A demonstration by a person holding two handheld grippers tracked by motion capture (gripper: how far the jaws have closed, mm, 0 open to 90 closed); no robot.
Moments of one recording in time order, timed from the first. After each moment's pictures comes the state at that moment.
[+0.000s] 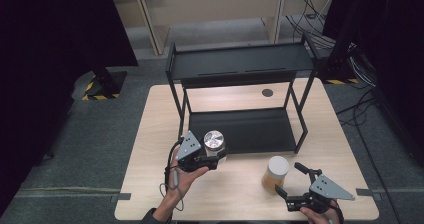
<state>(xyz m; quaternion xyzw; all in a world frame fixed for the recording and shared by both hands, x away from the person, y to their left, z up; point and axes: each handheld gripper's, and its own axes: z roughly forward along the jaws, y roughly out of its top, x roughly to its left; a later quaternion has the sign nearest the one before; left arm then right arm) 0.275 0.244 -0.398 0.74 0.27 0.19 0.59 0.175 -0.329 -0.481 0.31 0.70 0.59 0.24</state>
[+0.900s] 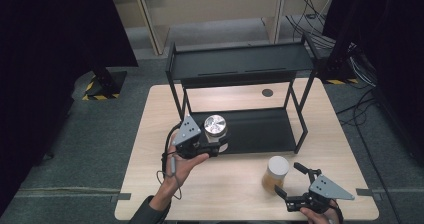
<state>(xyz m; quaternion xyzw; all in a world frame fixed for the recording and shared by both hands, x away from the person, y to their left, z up) 0.286 0.241 -0.338 0.73 0.25 0.19 0.60 0.176 -0.329 -0.481 0.30 0.70 0.60 0.24</state>
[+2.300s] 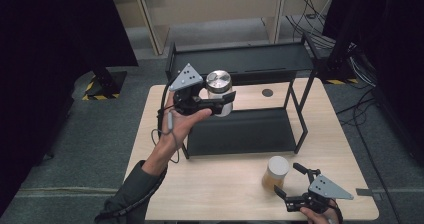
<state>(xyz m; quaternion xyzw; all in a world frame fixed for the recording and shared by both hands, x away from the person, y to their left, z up) 0.326 0.226 -0.220 0.74 0.26 0.19 0.60 0.178 -0.329 -0.482 0.31 0.70 0.59 0.24</state>
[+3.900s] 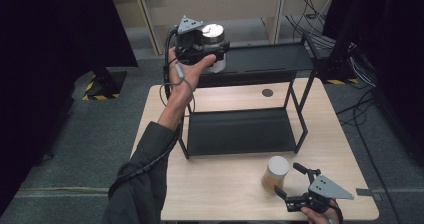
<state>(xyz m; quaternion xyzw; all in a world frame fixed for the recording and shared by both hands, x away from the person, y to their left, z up) 0.380 0.188 -0.165 0.69 0.37 0.27 0.56 0.178 -0.331 -0.482 0.30 0.70 0.60 0.24</state>
